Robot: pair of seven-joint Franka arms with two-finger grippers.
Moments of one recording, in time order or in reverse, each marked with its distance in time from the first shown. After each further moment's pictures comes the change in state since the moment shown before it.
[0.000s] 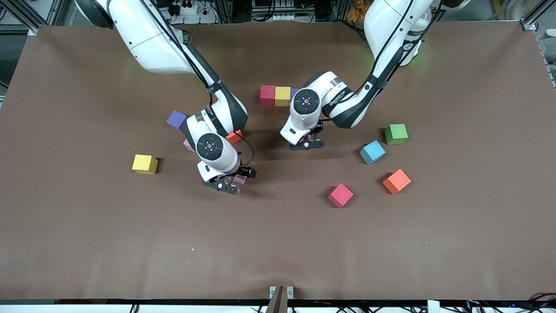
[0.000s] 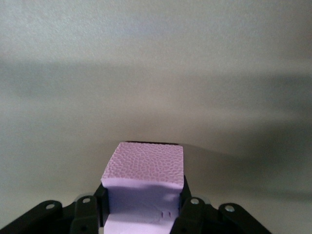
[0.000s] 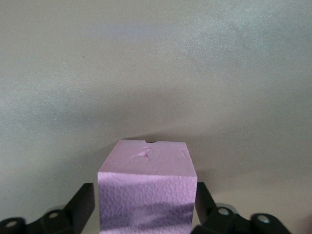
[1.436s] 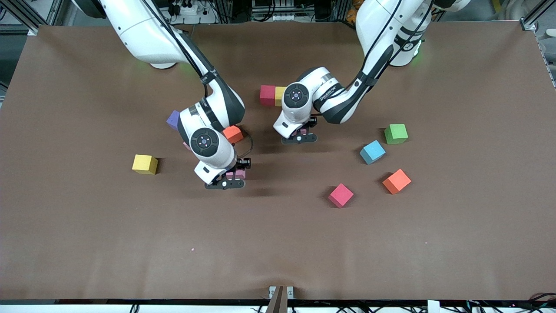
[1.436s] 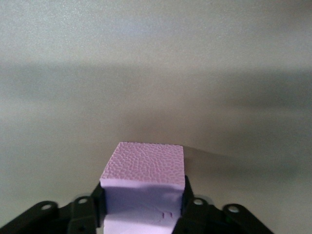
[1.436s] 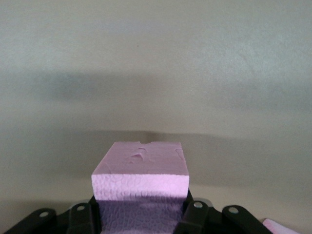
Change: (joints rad) left arm -0.049 0.012 0.002 -0.002 0.001 -0.007 -0.025; right arm -0.003 -0.083 -0.004 0.017 0.000 -0.133 -0.404
